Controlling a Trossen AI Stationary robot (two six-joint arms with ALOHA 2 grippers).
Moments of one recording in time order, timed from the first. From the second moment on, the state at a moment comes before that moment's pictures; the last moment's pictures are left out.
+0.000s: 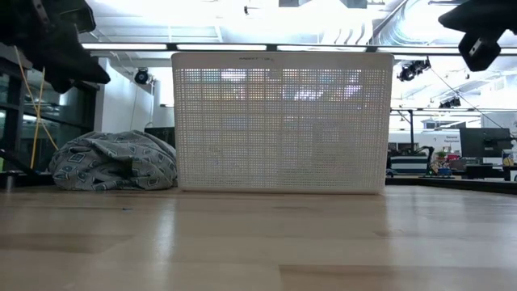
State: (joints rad) left arm -0.39 0.41 0.43 -0.60 -0.51 -0.66; right arm 0.83 0.25 0.38 -0.32 0.96 0.57
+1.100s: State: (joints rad) left arm -0.39 0.09 0.43 -0.72 -0.64 -0.58; right arm 0.62 0.04 0.38 -0.43 0.82 0.44
